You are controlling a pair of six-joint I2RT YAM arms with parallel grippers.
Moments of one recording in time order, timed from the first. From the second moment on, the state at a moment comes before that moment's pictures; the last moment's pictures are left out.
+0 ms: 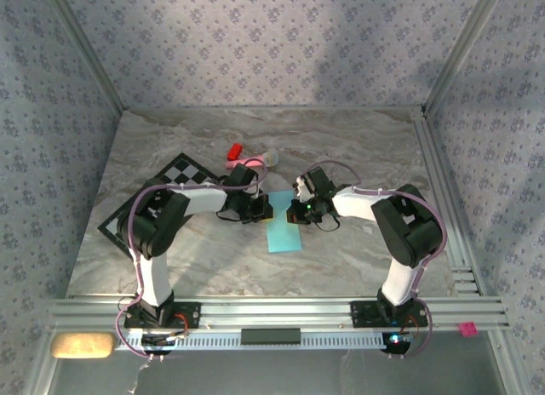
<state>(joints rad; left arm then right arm) -0.61 1.89 1.01 -0.19 0.53 -0.69 0.55 1.78 0.90 -0.21 -0.43 0.48</state>
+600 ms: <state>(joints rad) -0.55 1.89 1.08 -0.22 0.56 -0.69 0.55 1.78 0.90 -0.21 -0.43 0.49</state>
